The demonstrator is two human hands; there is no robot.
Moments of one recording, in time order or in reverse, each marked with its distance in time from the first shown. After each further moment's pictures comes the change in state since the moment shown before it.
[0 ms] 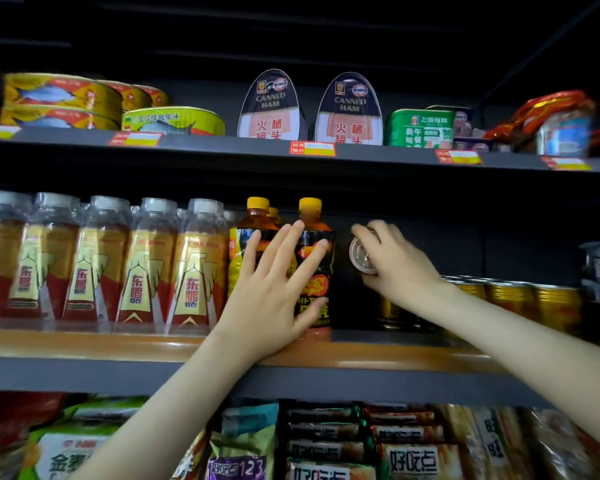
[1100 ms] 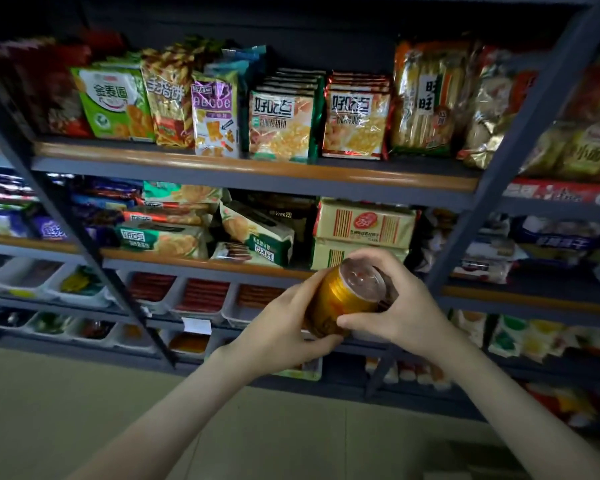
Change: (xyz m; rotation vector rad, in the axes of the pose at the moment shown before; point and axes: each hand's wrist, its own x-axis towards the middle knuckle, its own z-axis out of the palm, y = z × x) left_hand -0.290 0.352 -0.192 -1.069 -0.873 -0.608; right_hand -0.485 -0.045 -0.054 1.338 -0.621 0.349
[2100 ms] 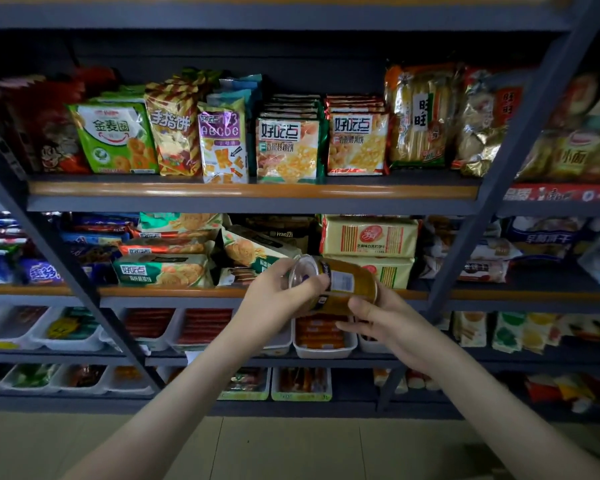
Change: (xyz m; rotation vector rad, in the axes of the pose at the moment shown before) left_hand 0.019 -0.008 -0.079 -0.443 0.098 -0.318; right_hand 0.028 0.003 0.055 0.701 0.007 0.374
